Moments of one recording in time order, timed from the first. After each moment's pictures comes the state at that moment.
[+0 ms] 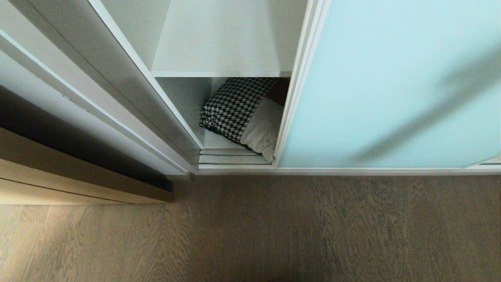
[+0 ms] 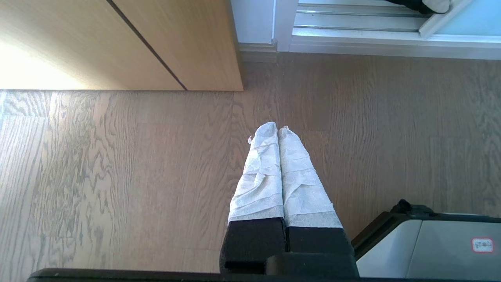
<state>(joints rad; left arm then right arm) 0.02 0.00 -0.03 0.09 -0.01 0.01 0.08 0.84 -0.73 -0.09 0.23 0.16</state>
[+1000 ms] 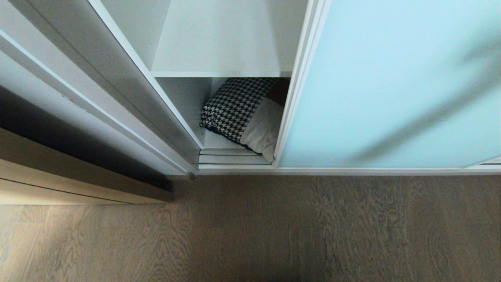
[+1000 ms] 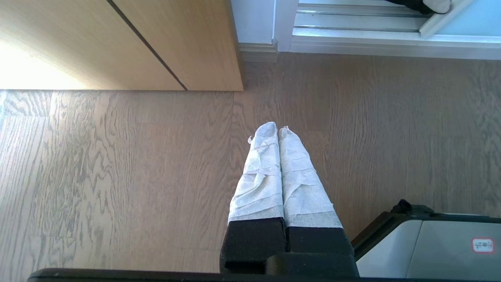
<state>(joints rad) 0.02 0.00 -0.03 0.09 -0.01 0.01 0.15 0.86 -0.88 -0.06 0.15 0.08</state>
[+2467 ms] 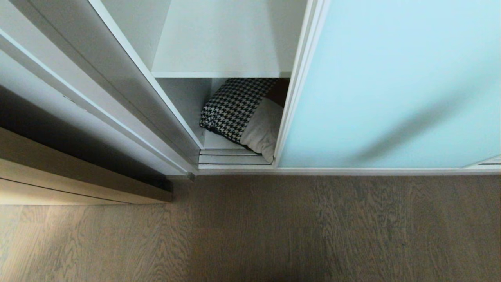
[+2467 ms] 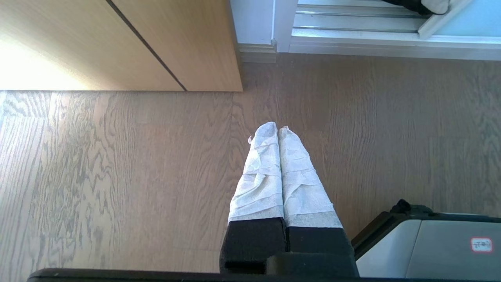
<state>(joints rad) 0.02 0.00 -0.03 0.09 -0.01 0.01 0.00 0.00 0.00 -0.01 -0.03 0.05</state>
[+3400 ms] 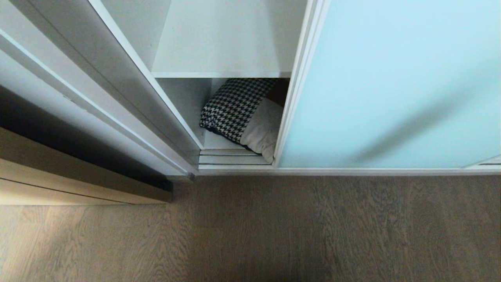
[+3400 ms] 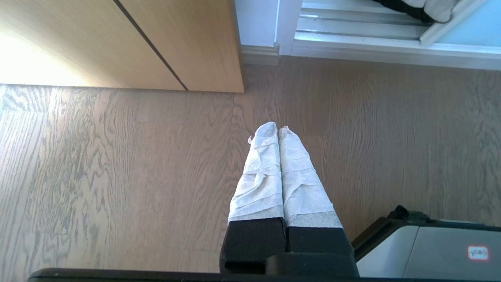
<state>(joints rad) 0.02 0.00 -0.03 0.07 0.01 -0.02 0.00 0.00 0.00 -0.01 -0.03 0.05</state>
